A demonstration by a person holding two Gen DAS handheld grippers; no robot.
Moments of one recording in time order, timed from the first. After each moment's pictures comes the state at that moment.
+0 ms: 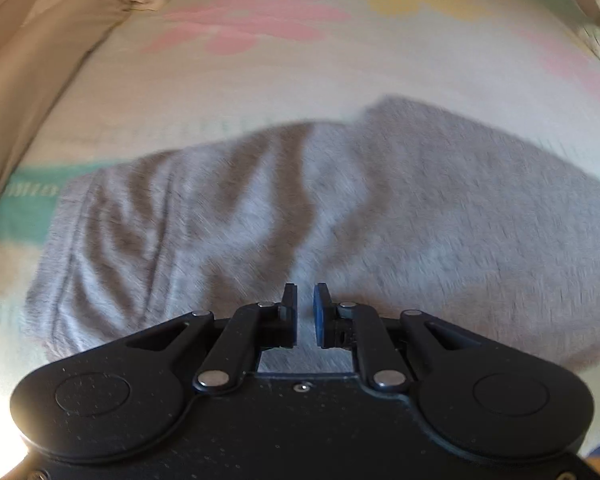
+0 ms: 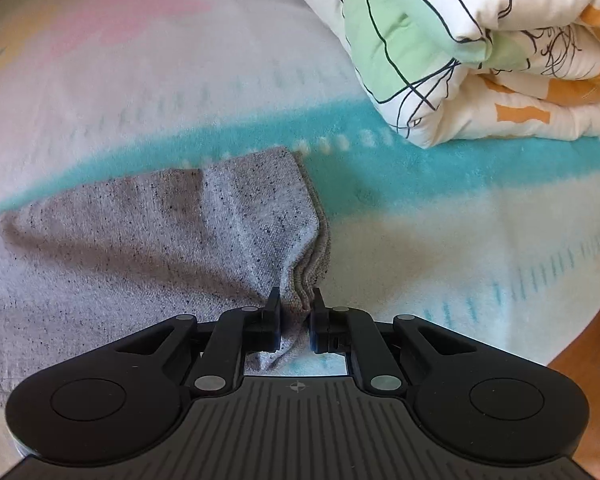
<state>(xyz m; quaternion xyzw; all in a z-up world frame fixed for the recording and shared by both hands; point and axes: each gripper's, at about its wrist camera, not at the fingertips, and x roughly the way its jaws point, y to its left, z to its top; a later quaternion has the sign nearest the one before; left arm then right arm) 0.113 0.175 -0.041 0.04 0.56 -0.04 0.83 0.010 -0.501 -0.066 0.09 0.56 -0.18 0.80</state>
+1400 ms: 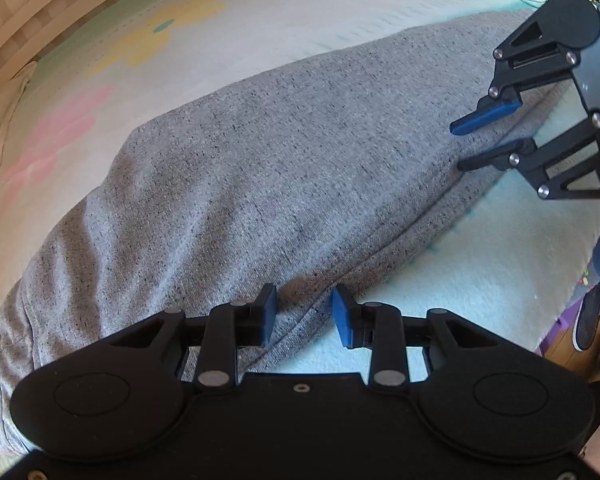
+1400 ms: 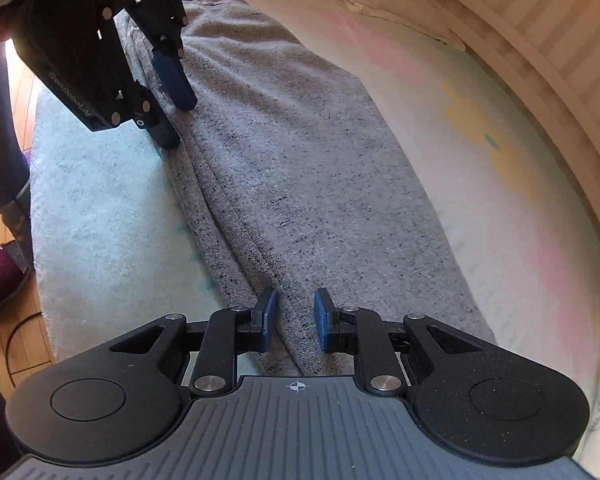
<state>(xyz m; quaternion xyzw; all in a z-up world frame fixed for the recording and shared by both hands) 0.038 0.064 -0.051 0.24 0.47 -0.26 0.81 -0.048 -0.117 -0.071 -0.38 0.35 0.29 0.81</state>
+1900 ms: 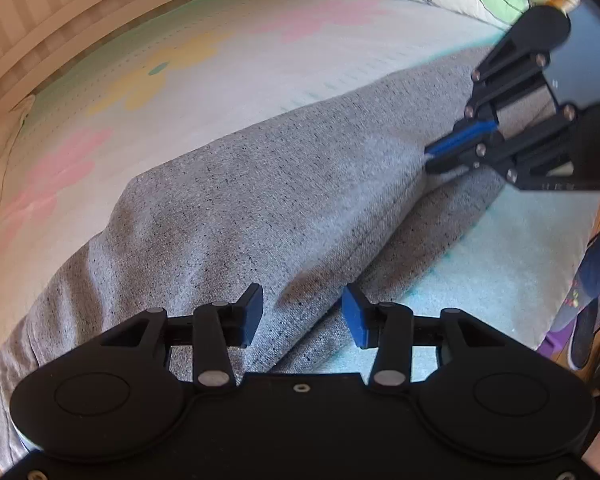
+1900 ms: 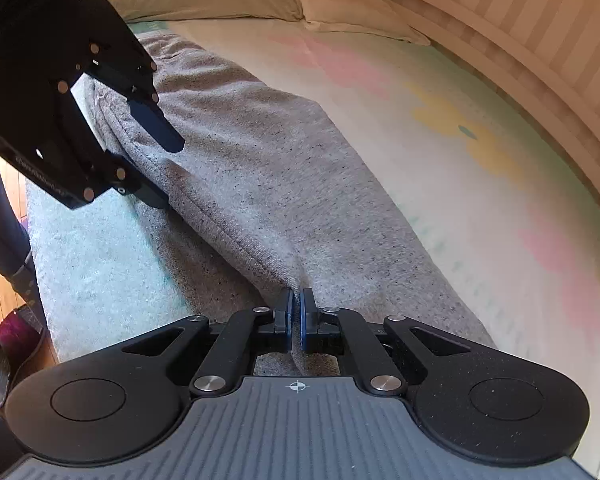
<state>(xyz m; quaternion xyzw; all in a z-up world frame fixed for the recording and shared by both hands) 0.029 0.061 -0.036 0.24 0.42 -0.28 0.83 -0.037 -0.135 -0.041 -0.29 0.35 0.29 0.84</state>
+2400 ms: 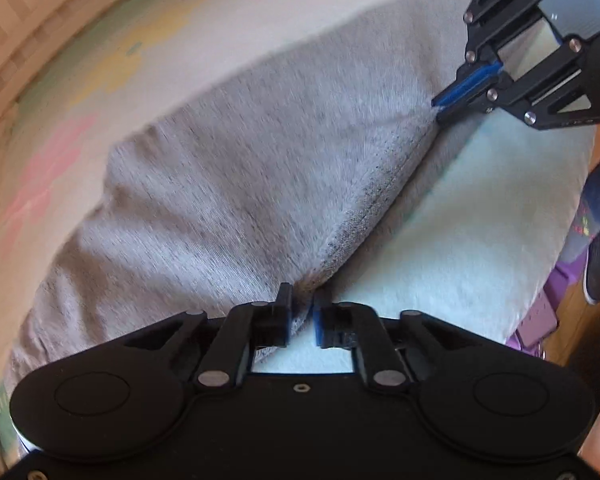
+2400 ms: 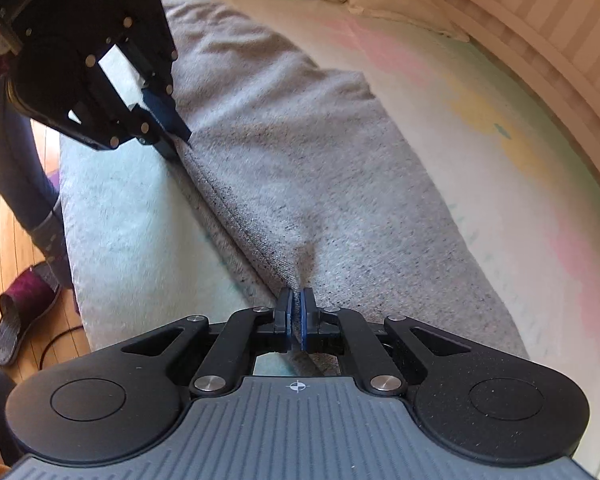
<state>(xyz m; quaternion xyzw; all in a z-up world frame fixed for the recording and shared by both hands) 0.023 0.063 -0.059 0.31 0.46 -0.28 0.78 -0.055 -0.126 -0.061 -0.34 0.38 0.32 0.80</state>
